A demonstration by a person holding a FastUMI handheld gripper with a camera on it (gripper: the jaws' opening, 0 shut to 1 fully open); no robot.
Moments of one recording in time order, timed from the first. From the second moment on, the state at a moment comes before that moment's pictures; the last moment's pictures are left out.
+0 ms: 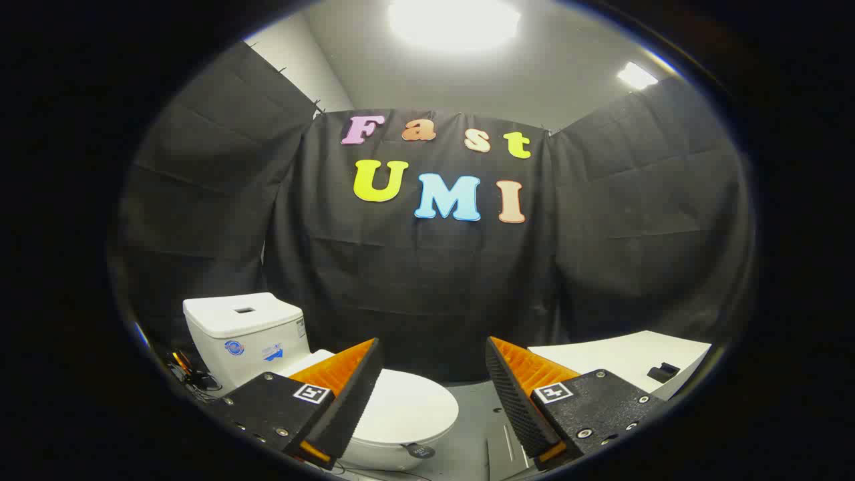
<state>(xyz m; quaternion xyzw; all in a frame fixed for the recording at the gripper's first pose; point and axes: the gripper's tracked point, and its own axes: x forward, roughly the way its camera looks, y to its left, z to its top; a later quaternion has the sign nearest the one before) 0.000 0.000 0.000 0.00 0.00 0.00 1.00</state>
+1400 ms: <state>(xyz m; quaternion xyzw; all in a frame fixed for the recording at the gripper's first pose) 0.016 -0.013 -0.037 0.15 0.03 -0.01 0.99</state>
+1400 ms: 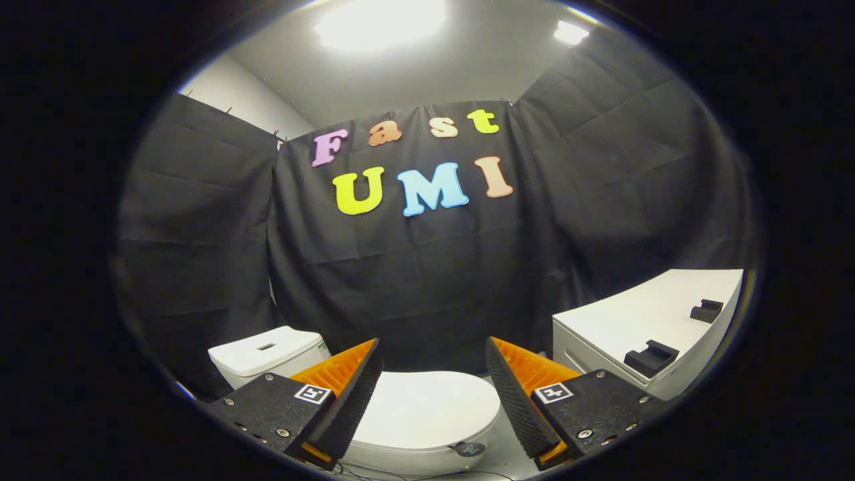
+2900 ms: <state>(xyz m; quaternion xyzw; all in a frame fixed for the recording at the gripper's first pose) 0.018 -0.018 -0.272 0.56 0.16 -0.16 0.79</state>
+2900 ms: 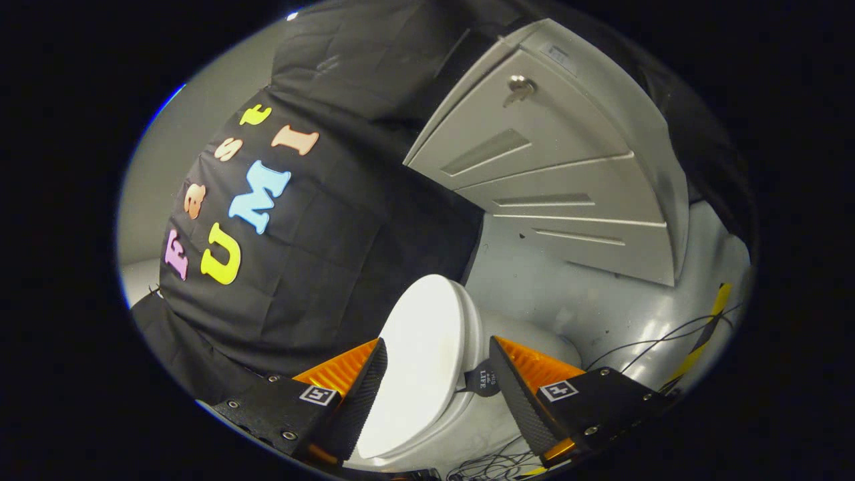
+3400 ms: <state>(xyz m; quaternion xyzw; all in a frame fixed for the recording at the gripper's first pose) 0.016 0.014 -0.327 0.61 0.21 -0.16 0.75</state>
